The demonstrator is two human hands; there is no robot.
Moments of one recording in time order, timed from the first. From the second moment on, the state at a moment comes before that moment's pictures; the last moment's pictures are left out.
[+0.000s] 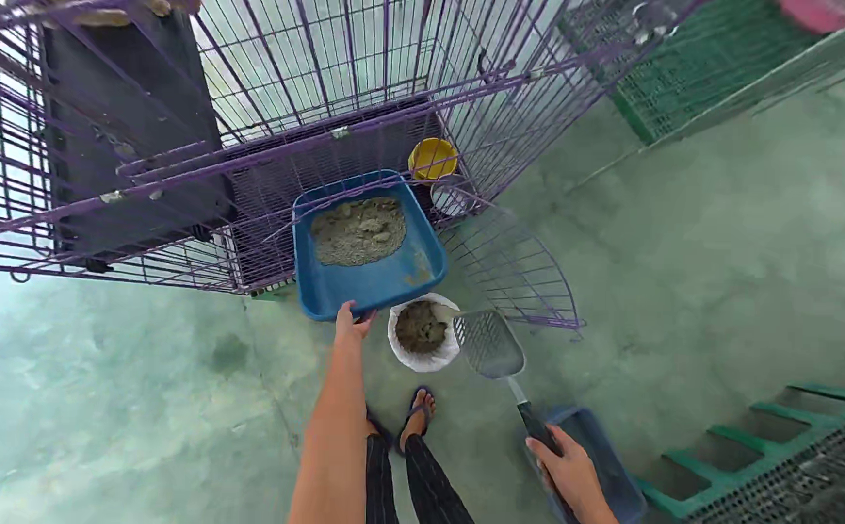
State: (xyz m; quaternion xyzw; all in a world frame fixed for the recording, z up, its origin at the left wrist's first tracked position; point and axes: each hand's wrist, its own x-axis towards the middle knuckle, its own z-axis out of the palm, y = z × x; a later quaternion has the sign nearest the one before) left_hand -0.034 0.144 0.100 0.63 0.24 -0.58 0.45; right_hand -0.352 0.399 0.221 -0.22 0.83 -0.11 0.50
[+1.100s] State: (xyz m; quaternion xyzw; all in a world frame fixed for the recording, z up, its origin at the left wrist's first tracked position) left_hand -0.057 0.303 -0.071 0.59 0.27 -0.60 0.47; right_hand -0.182 0.152 -0.013 -0.42 0.75 -0.16 0.48
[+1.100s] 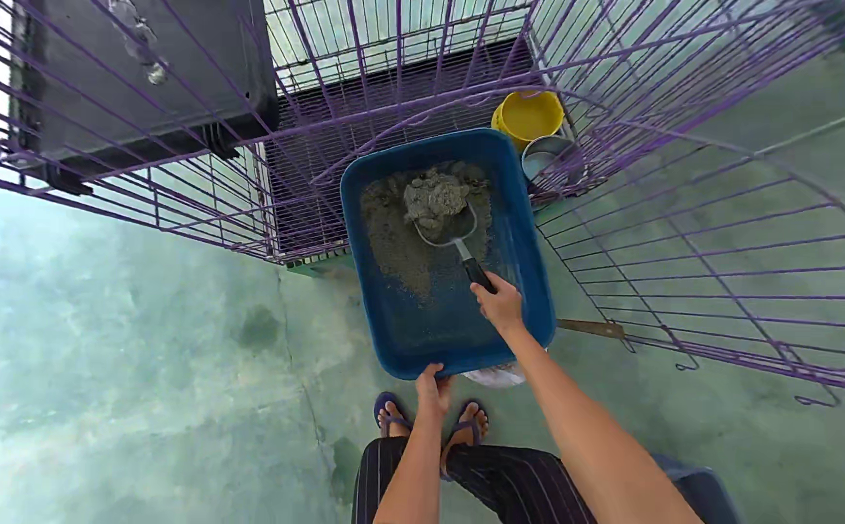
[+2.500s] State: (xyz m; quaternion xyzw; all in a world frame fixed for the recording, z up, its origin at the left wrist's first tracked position) left_hand 0.106 0.534 0.154 0.76 0.13 -0.55 0.30; right_hand -0.242 0.421 0.153 -0.36 0.79 -0.01 0.49
